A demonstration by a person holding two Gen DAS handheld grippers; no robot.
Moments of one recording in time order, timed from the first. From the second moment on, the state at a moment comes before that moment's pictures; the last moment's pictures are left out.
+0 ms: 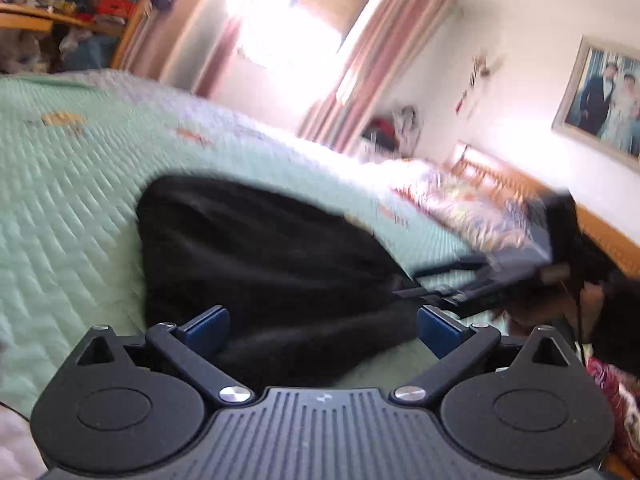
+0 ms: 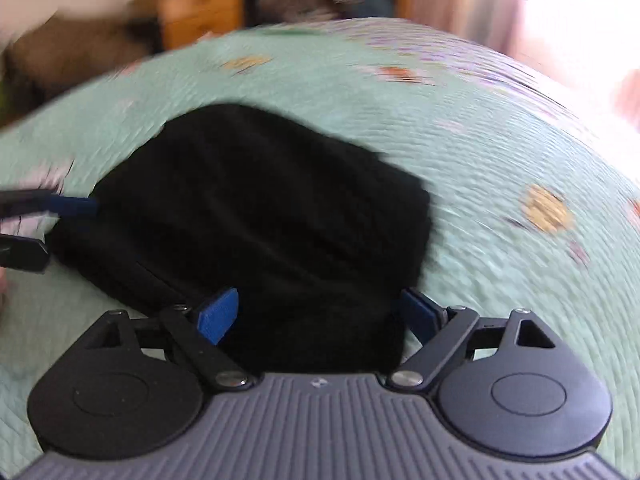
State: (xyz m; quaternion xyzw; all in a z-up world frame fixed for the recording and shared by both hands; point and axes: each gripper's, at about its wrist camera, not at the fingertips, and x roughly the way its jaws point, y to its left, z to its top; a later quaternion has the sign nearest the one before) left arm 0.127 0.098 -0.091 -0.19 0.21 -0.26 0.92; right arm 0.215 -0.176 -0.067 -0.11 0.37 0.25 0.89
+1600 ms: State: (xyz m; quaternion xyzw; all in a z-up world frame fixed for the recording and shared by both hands) left arm 0.131 0.012 -0.109 -0.01 0.26 -0.22 0.94; right arm 0.282 -0.130 -0.062 -0.03 0.31 0.23 0.92
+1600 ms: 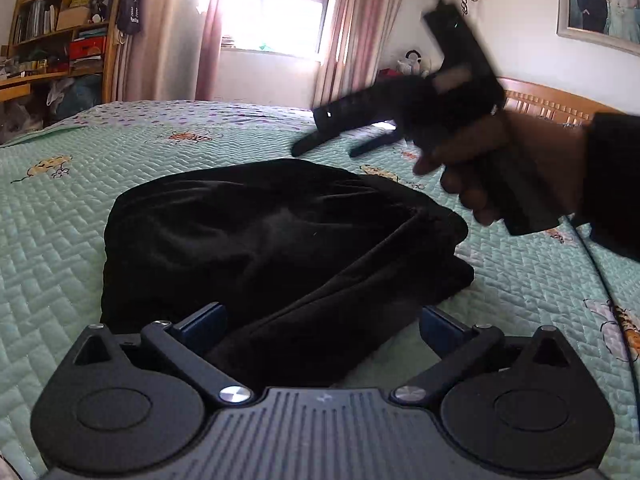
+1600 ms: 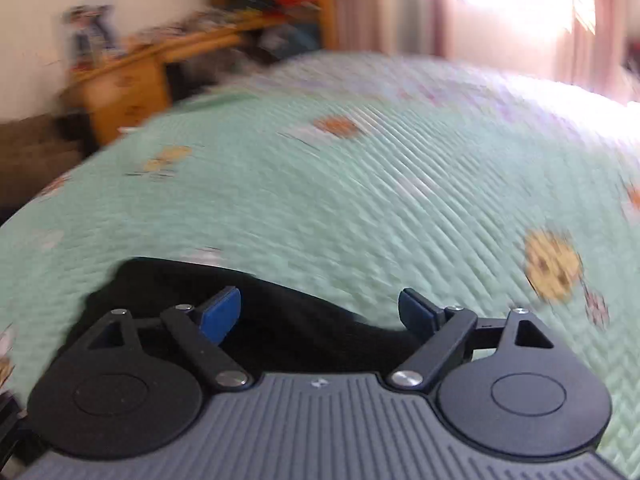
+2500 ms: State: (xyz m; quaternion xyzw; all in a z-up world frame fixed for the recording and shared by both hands) left arm 0.068 0.058 -0.097 -0.11 0.28 -0.17 0.94; right arm 0.357 0.047 -0.052 -0.24 0.40 0.18 0.86
